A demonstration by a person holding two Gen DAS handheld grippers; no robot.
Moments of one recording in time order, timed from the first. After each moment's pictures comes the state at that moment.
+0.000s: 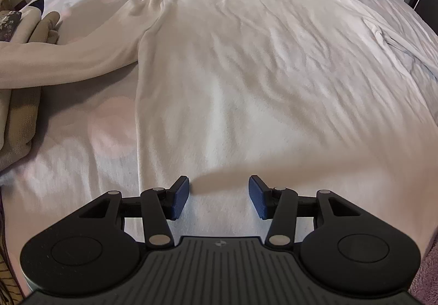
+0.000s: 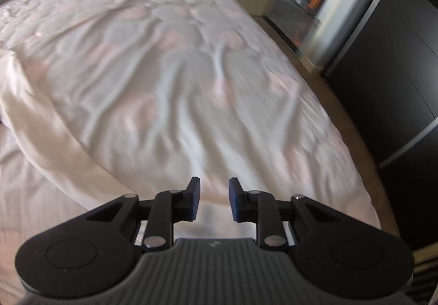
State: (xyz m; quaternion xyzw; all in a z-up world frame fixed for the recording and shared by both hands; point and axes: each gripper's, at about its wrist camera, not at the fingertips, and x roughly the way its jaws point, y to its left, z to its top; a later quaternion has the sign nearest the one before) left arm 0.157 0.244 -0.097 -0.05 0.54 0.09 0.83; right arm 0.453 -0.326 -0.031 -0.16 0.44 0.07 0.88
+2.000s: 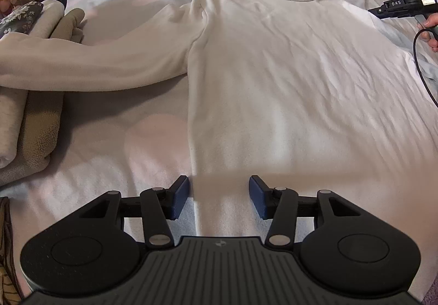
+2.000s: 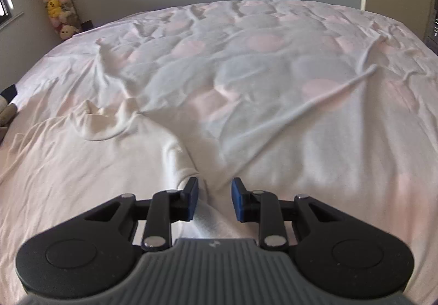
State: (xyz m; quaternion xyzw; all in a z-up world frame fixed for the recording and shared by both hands) left arm 0.160 0.299 -0.107 -0.06 0.51 0.12 0.85; right arm 0.586 0.022 -0.104 -0.08 0.41 0.36 0.83
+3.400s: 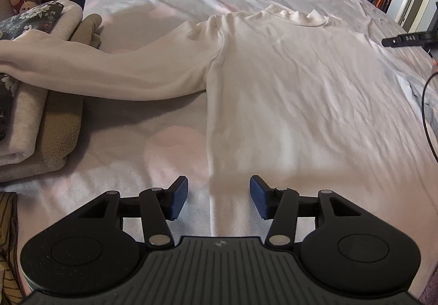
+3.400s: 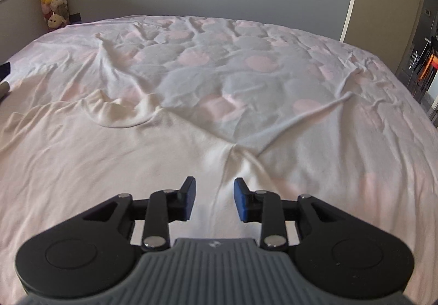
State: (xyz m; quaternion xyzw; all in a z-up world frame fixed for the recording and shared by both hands) left arm 0.142 0.316 -0.089 -0.09 0.48 0.13 0.86; right arm 0.498 0.032 -0.072 -0.13 0.37 0.30 0.87
